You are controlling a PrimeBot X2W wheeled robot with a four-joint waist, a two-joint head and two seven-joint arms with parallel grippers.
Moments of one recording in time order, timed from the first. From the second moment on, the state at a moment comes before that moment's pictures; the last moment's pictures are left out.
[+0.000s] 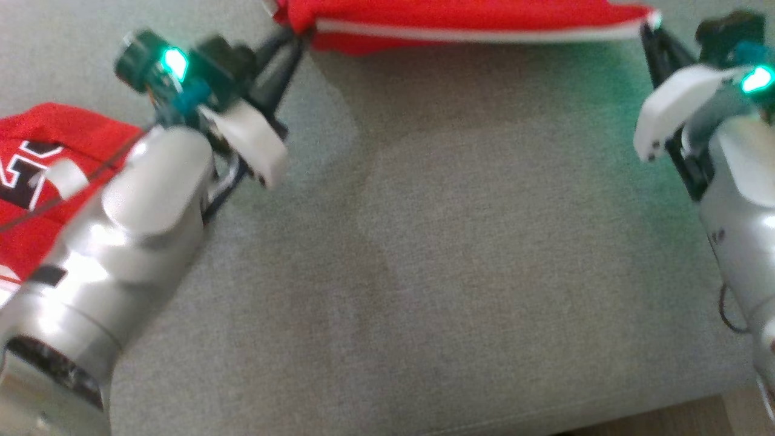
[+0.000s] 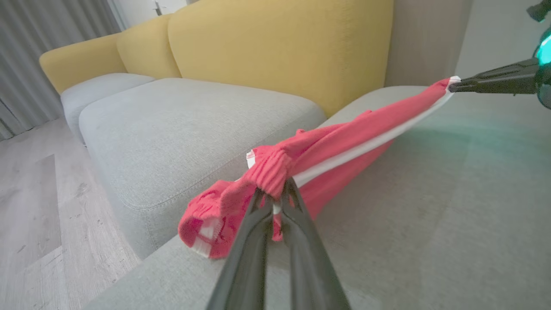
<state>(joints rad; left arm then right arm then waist) -1.09 0.29 -1.00 0.80 -0.58 -0.13 -0.24 -1.00 -0.28 0.35 1.11 0.17 0.13 -0.13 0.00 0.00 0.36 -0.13</state>
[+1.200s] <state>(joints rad) -0.58 0.33 -1.19 0.34 -0.65 0.06 -0.16 -0.45 -0.73 0.61 0.58 0.69 0.13 0.22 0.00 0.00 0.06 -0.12</state>
